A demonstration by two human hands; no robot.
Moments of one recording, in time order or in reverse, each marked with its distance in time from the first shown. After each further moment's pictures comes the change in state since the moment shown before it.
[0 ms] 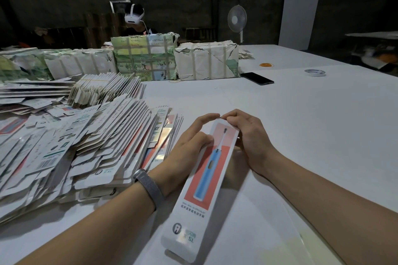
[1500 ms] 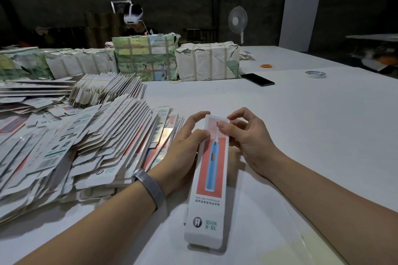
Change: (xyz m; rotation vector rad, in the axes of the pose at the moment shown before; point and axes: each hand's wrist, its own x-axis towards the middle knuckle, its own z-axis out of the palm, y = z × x) left_hand 0.004 -0.008 -0.005 -0.178 0.097 -0.042; right_hand 0.000 0.005 -0.004 0.078 0.001 0.014
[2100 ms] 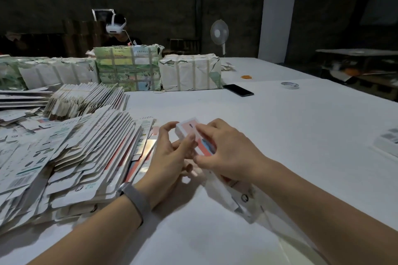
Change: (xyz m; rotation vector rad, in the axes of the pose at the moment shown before) left_hand 0.007 -0.008 0.009 -0.201 0.074 0.102; right_hand -0.016 -0.044 0.009 -1.266 -0.229 -0.217
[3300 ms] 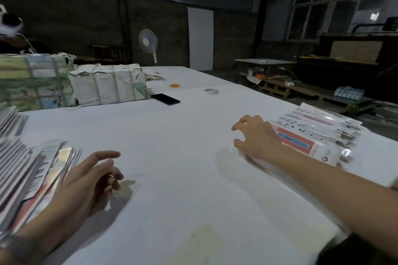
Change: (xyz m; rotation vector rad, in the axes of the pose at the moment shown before) left_hand 0.001 0.005 0.008 0.113 -0.013 -0.212; right_hand -0.100 0.185 -0.105 -0.536 0.069 0.544
